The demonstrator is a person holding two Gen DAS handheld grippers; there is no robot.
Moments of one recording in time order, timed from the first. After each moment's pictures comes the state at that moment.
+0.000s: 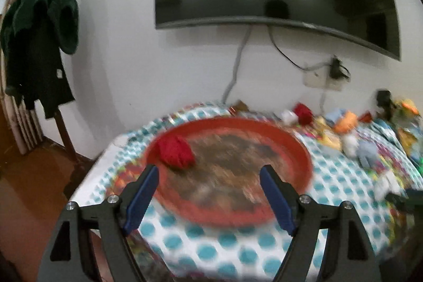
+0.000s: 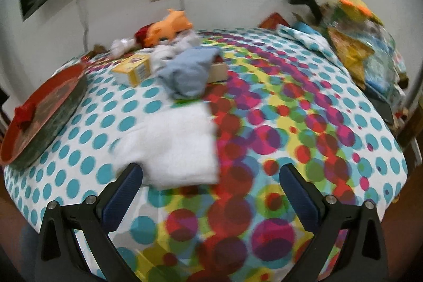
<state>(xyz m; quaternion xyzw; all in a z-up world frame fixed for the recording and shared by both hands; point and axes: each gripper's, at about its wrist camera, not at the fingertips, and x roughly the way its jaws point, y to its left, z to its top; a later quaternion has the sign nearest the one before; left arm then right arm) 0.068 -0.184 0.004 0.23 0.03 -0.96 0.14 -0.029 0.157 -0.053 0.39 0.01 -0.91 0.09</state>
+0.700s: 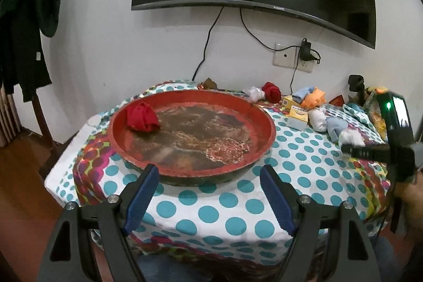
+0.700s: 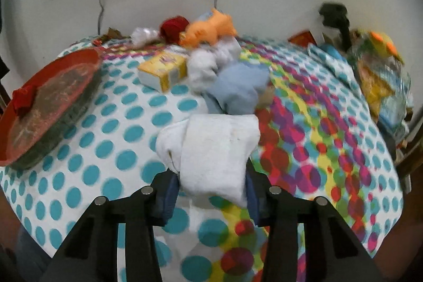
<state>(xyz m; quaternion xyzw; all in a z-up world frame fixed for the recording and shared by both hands) 0.088 -0.153 -0.023 0.24 0.05 -0.96 0.08 -0.055 0.098 -0.031 0.39 0.07 -0.91 0.10</state>
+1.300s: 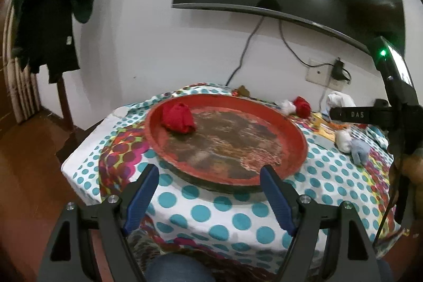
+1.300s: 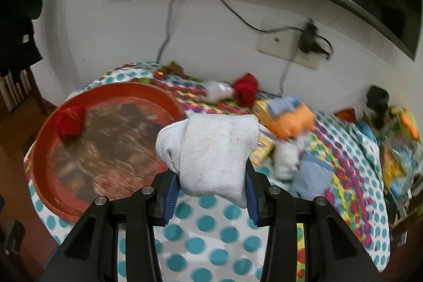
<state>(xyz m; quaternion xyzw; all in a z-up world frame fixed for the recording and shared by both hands) 0.097 -0.190 -0.021 0.23 0.11 -0.95 0.16 -0.049 -0.039 0.043 0.32 0.14 -0.92 0.19</state>
